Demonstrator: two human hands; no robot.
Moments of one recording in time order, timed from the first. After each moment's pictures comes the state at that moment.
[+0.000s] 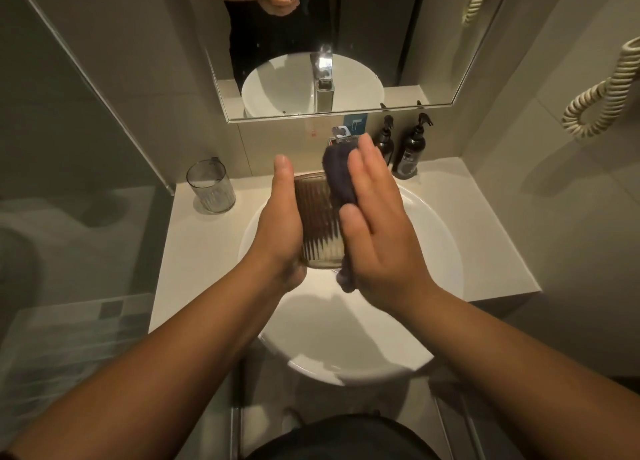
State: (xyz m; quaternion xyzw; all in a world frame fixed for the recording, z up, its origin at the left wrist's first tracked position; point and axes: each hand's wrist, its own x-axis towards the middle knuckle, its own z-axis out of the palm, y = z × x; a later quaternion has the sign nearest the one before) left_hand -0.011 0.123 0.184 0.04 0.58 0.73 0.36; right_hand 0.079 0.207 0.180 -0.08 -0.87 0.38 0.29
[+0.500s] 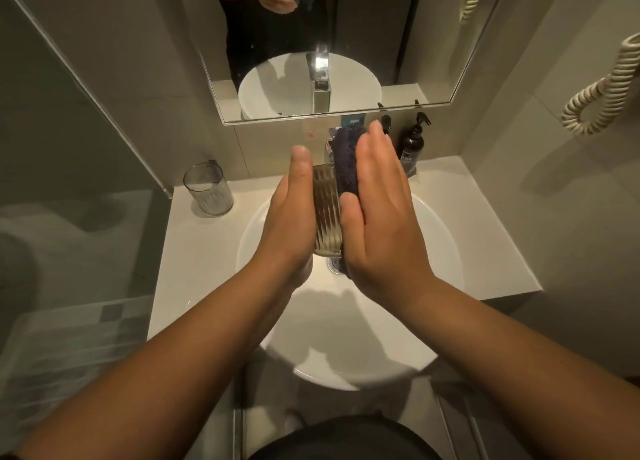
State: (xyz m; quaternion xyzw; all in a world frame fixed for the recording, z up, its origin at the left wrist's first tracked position) left_hand -0.011 0.137 0.188 0.09 0.63 0.71 0.30; right_hand 0.070 0.210 0.188 -0.12 -0.90 0.28 0.33
